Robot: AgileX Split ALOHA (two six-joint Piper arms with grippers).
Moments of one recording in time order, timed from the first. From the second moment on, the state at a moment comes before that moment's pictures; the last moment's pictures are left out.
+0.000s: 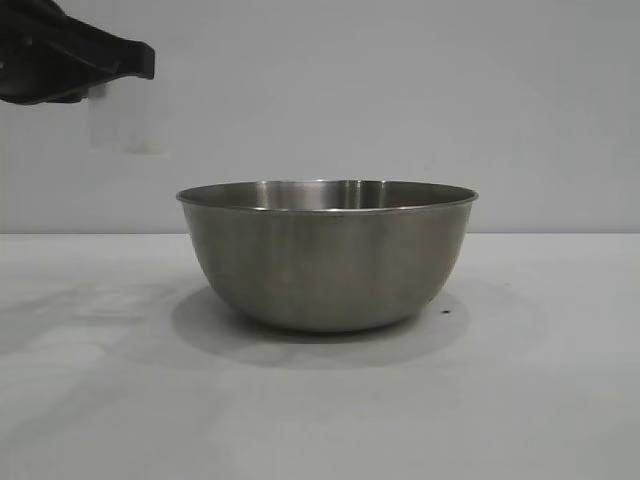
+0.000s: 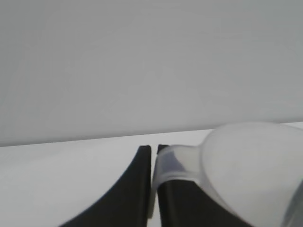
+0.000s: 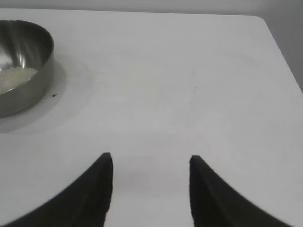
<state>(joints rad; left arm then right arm) -0.46 1.88 -0.58 -0.45 -1.14 0.17 0.03 -0.02 -0.49 0.03 1.14 -0.04</state>
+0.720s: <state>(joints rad) -0.46 2.05 -0.58 -0.49 -1.14 0.05 0.03 -0.02 -0.49 0.03 1.14 -0.04</state>
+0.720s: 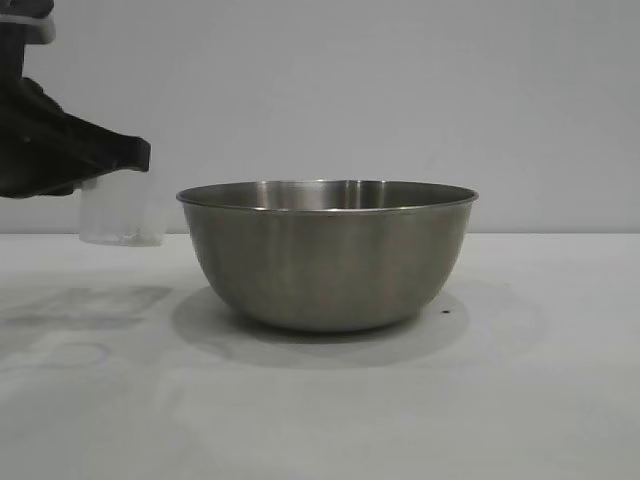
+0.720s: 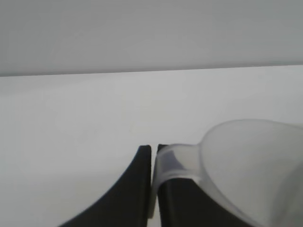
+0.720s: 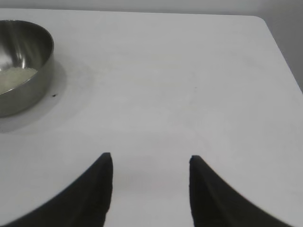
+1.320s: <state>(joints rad) -0.43 2.10 -0.58 -0.45 -1.14 0.00 0.03 -0.02 -0.49 0.03 1.14 -0.04</state>
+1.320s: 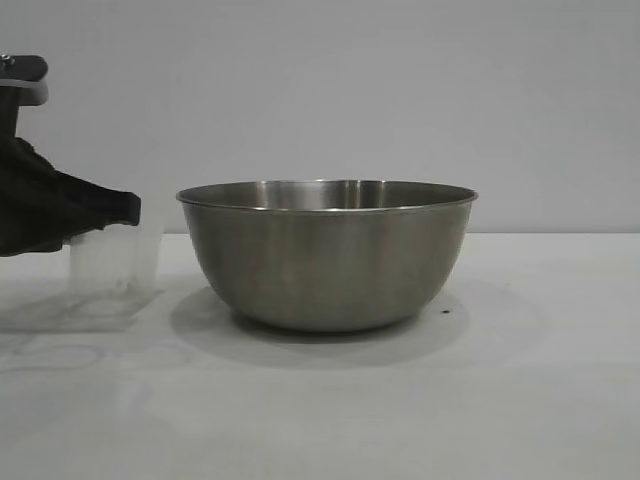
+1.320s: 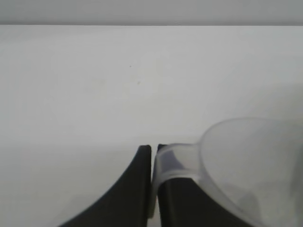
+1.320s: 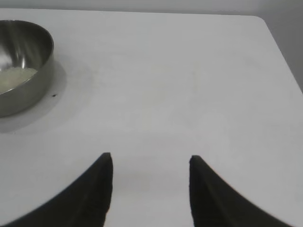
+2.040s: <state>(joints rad) -0.43 2.11 -0.58 -0.45 -1.14 -0.02 0.03 -0.02 -0.49 0.03 1.14 -0.04</state>
